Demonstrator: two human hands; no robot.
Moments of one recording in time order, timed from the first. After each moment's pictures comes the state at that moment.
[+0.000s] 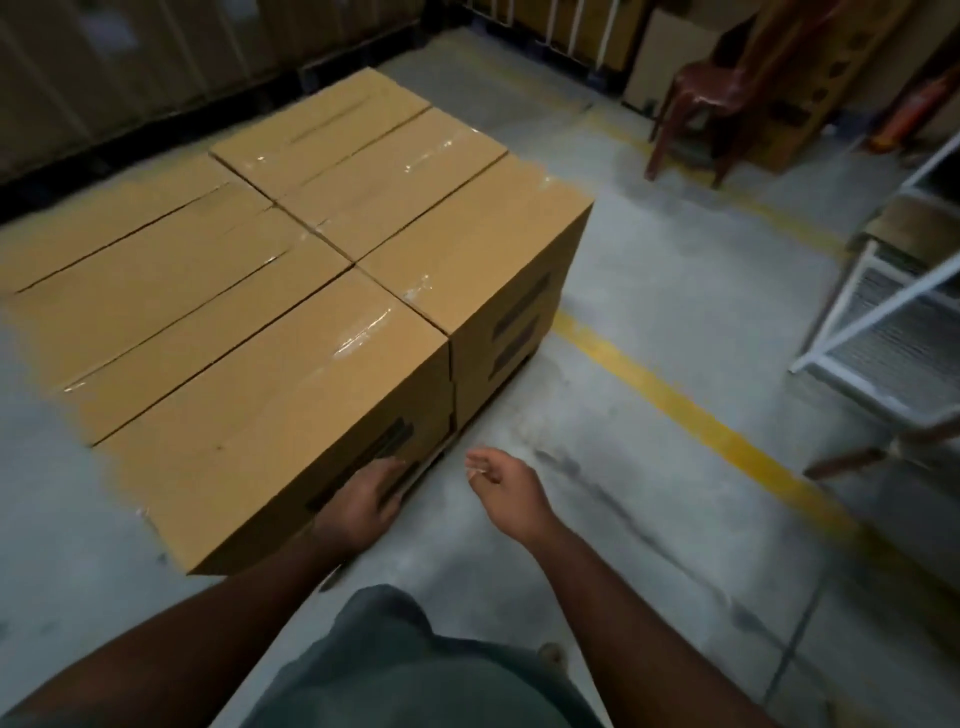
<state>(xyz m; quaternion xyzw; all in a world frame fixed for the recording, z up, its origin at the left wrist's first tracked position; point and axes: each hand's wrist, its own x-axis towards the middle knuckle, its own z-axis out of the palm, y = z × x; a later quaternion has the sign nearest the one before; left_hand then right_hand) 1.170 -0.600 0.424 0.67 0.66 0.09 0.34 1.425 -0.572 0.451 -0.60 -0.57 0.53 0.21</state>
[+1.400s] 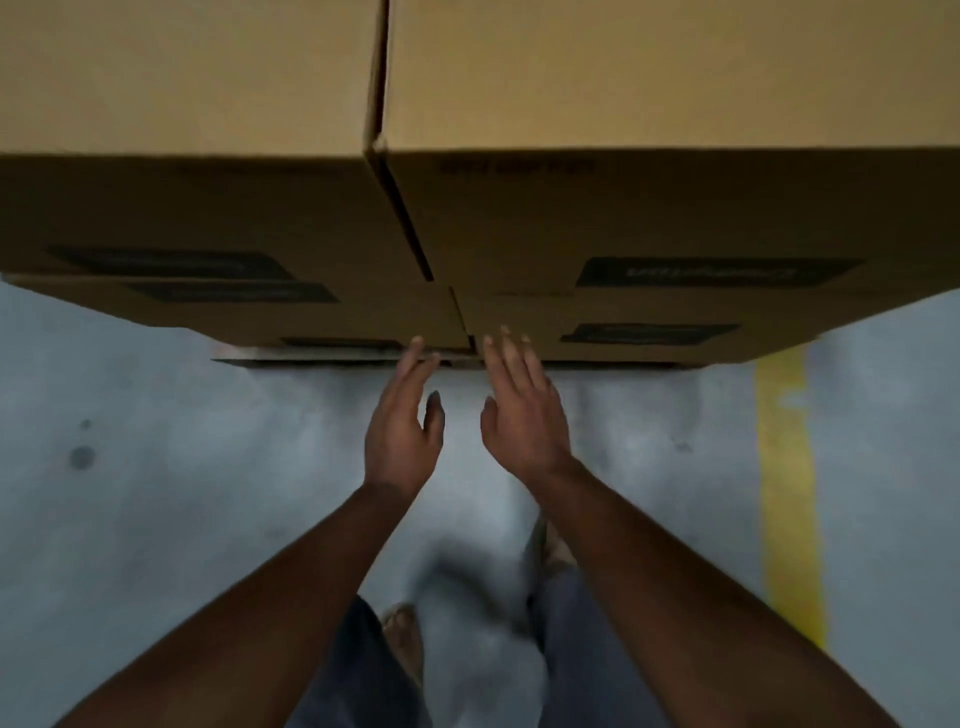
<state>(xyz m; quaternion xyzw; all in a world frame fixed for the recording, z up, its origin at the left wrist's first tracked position) 1.438 -0.371 0.074 0.25 0.90 0.34 0.09 1.513 -0.219 0.054 -0.21 -0.95 0.24 -0.02</state>
